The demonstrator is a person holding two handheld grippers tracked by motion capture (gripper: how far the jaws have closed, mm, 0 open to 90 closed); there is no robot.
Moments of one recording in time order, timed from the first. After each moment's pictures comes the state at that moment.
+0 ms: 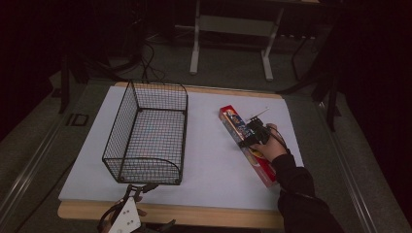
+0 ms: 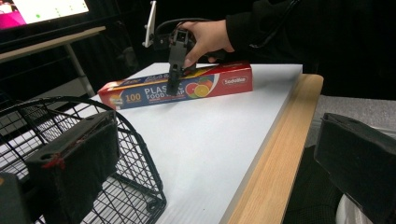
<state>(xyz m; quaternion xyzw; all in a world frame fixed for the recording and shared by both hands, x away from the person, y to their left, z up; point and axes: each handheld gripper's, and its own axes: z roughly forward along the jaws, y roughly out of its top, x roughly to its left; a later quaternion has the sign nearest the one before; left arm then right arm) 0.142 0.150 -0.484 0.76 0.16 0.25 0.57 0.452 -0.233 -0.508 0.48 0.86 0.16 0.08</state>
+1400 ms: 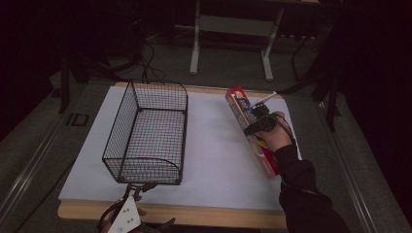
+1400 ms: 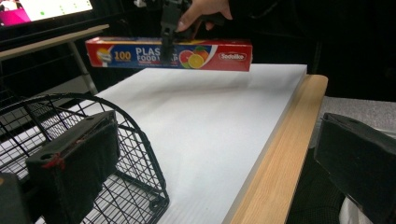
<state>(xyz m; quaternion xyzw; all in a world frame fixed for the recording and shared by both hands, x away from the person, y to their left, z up) 0.144 0.150 -0.484 0.76 0.17 0.25 0.57 0.448 -0.226 -0.435 0.51 0.84 0.17 0.10</state>
